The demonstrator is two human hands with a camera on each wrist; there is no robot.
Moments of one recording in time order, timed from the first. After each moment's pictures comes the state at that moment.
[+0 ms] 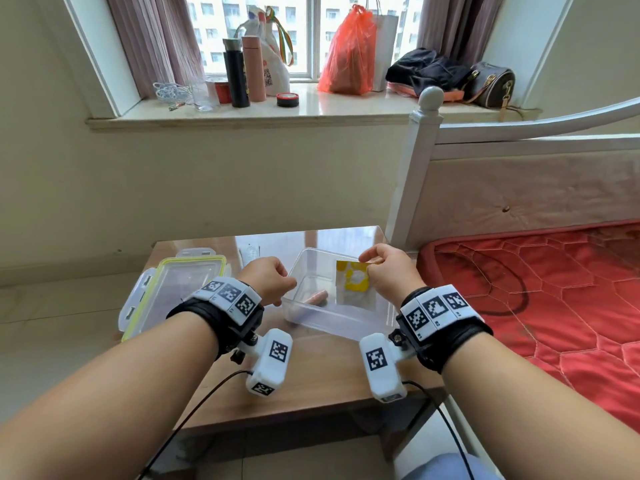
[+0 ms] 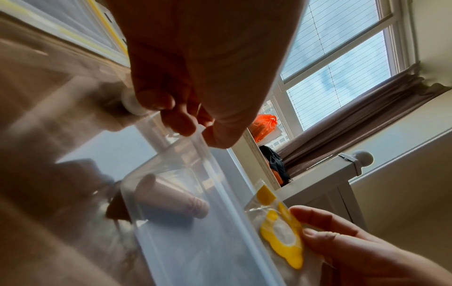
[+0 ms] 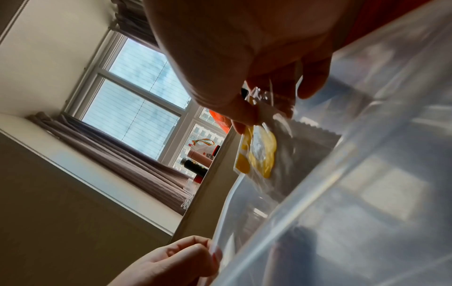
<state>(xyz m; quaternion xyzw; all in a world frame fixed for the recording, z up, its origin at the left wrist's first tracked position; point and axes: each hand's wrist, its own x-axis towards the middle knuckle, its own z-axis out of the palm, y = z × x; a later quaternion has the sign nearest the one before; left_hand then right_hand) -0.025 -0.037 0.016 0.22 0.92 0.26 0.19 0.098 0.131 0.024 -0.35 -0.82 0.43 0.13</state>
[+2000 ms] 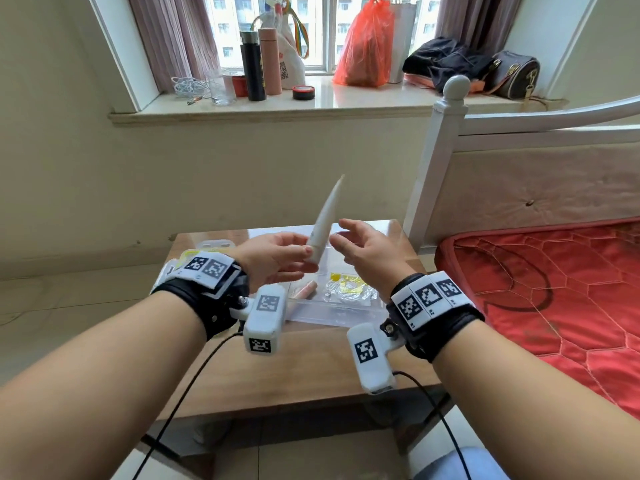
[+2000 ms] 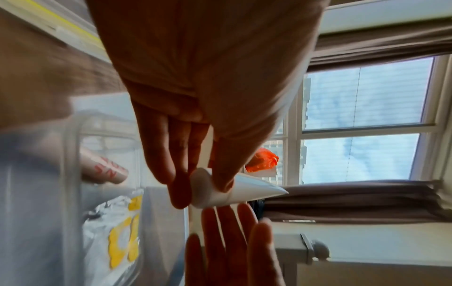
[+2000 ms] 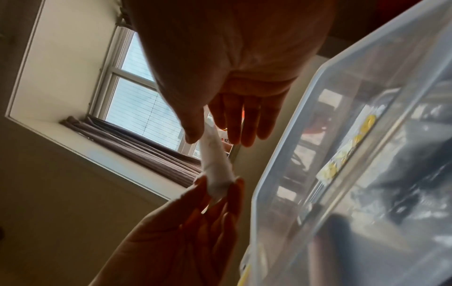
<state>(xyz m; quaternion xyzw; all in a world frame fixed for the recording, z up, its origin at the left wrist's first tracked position) -0.037 -0.068 0.047 0.19 0.69 0.57 0.40 0.076 0.079 0.046 -0.20 -0.77 0.58 0.16</state>
